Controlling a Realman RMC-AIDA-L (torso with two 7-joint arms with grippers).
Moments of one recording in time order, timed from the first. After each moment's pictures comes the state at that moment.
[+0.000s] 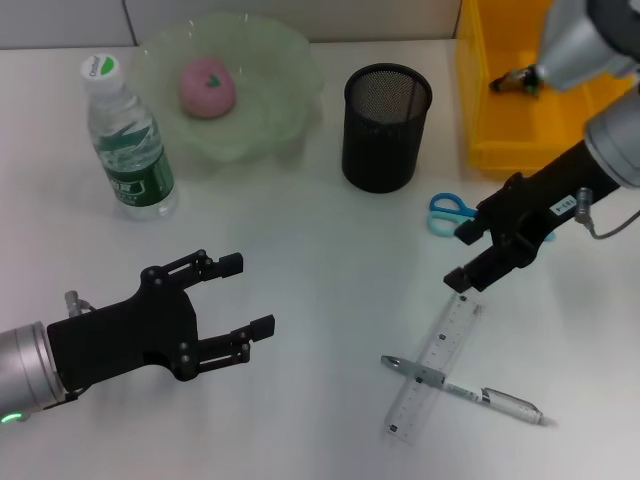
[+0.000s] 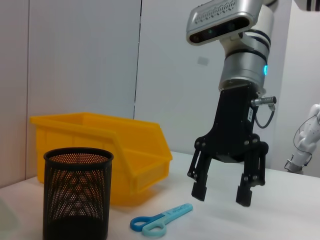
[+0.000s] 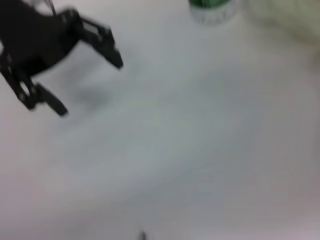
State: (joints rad) left arm -0.35 -2.07 0.77 0.35 1.79 1.61 -0.80; right arm 0.82 2.04 -1.06 -0.92 -2.50 -1.67 1.98
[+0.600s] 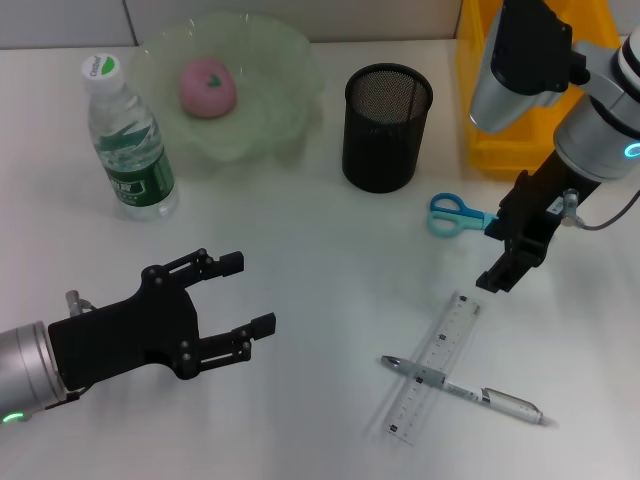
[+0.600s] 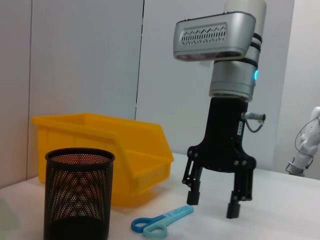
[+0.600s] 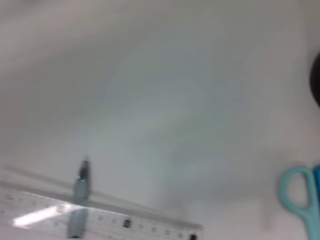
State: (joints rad) left arm -0.35 -2.07 0.77 0.34 1.79 1.61 -0.80; right arm 0.91 2.08 -1.20 -0.93 -2.74 -1.62 2.06
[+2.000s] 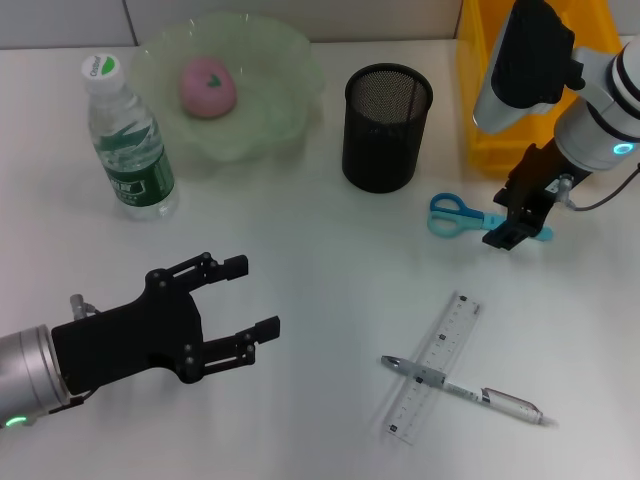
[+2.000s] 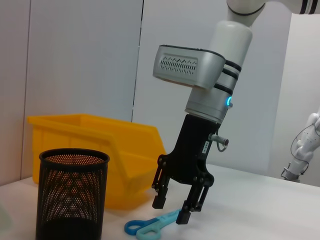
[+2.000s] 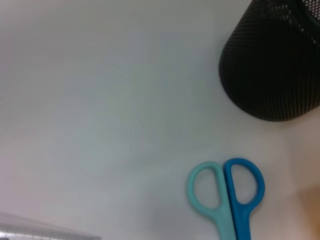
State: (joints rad) left arm -0.35 -2.07 0.77 0.33 1.79 1.62 -0.81; right arm 0.91 2.07 -1.20 -0.78 -2.79 -1.33 2.02
